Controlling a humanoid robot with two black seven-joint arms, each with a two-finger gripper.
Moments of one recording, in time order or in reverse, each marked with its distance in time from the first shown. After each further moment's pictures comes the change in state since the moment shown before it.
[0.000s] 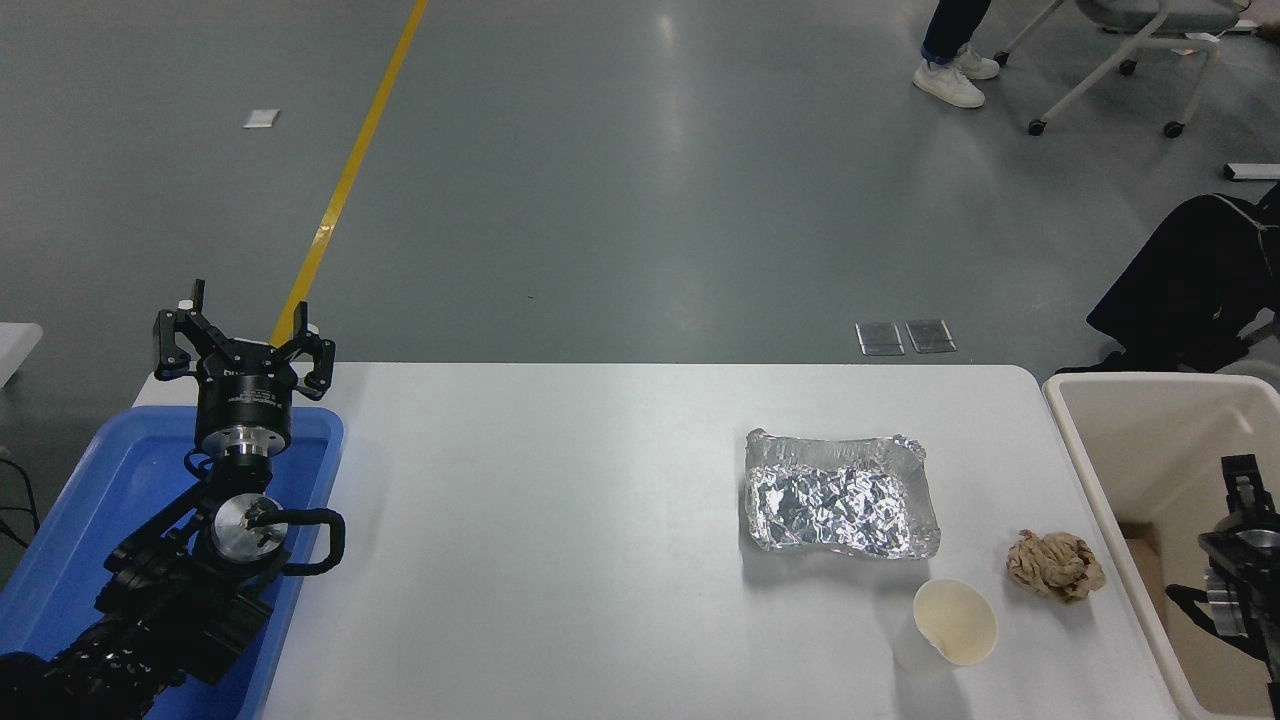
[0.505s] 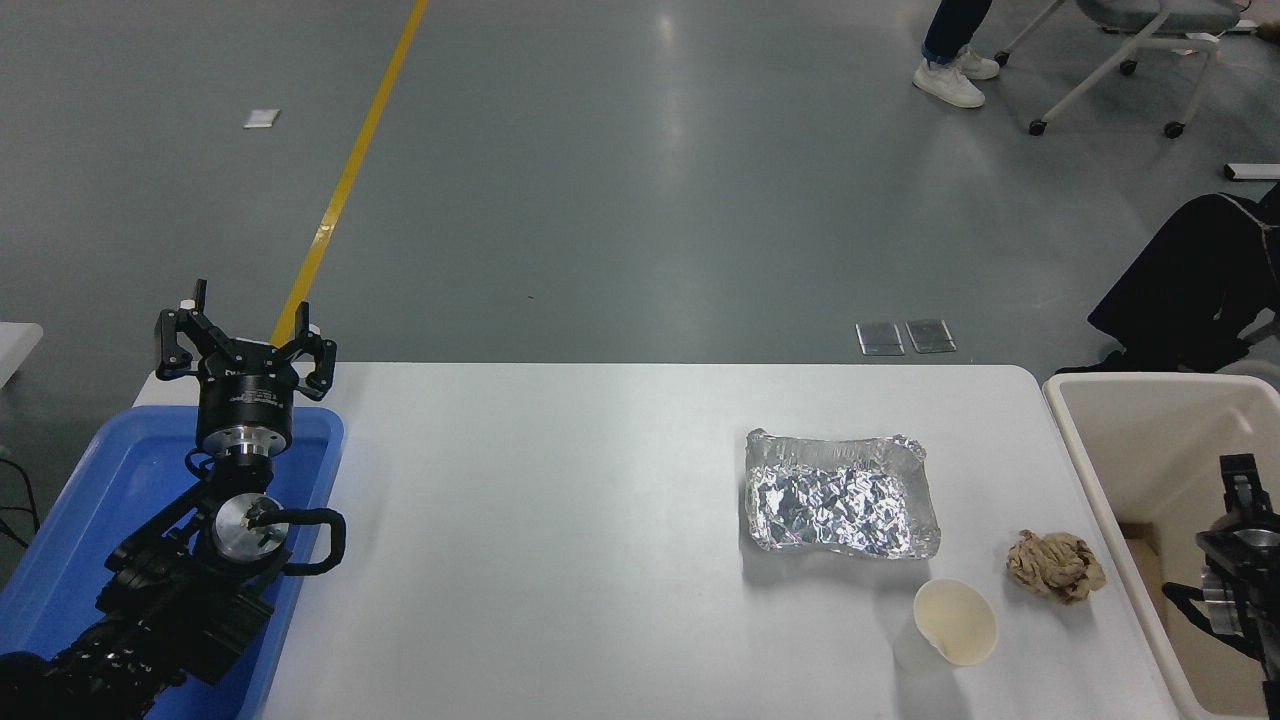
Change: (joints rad) left arm -0.001 0.000 0.000 0.001 0.003 0.005 0.002; right arm 0.002 0.002 0.019 0.000 0.002 -0.001 0.001
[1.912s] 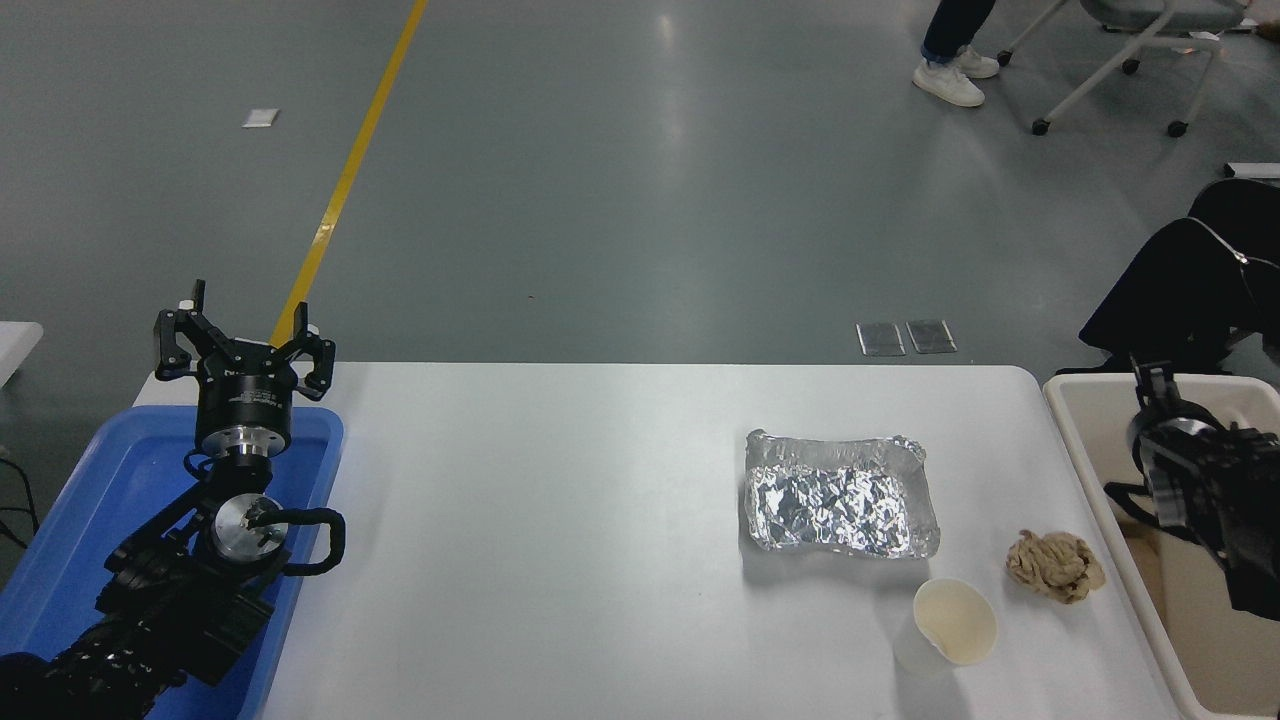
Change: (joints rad) left arm 0.000 0.000 0.000 0.000 -0.001 -0.002 -0.002; right arm 0.405 -0.042 -0.244 0.366 -0.004 0.014 -0.009
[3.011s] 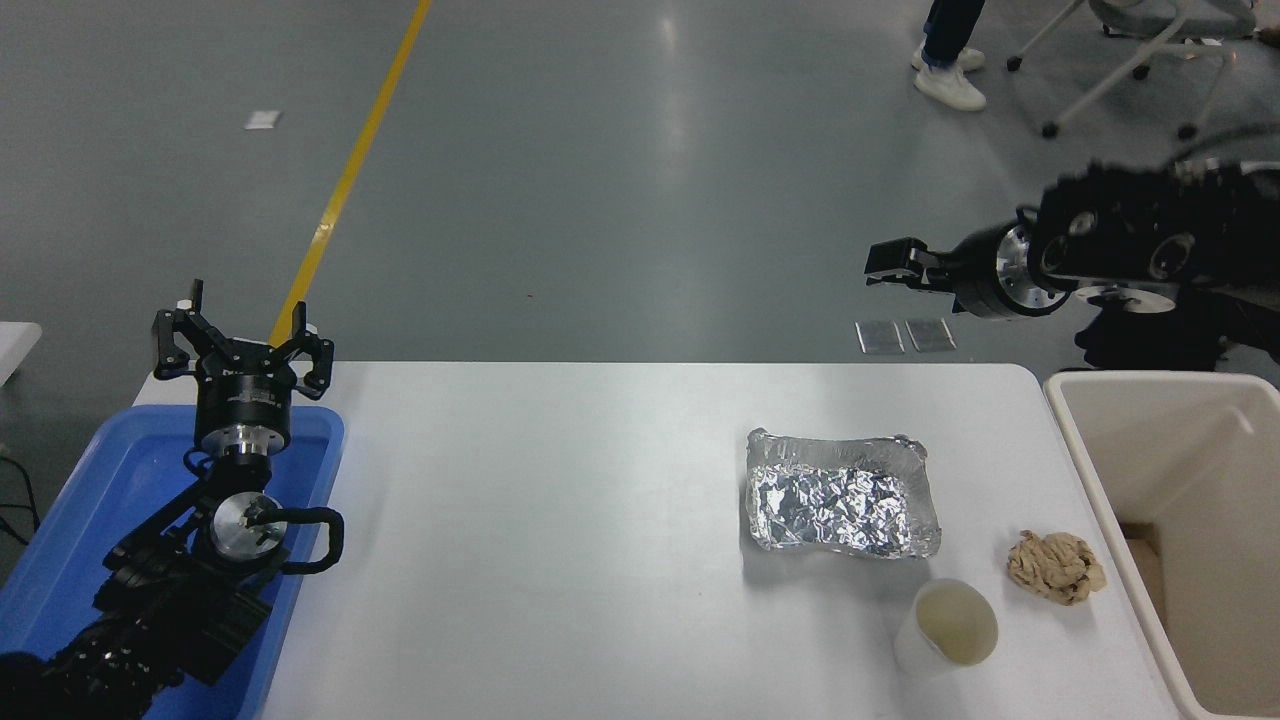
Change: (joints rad) left arm 0.001 0.002 0.000 -0.002 0.002 -0.003 0.001; right arm 0.968 0.034 -0.623 0.813 -0.339 0.675 0.016
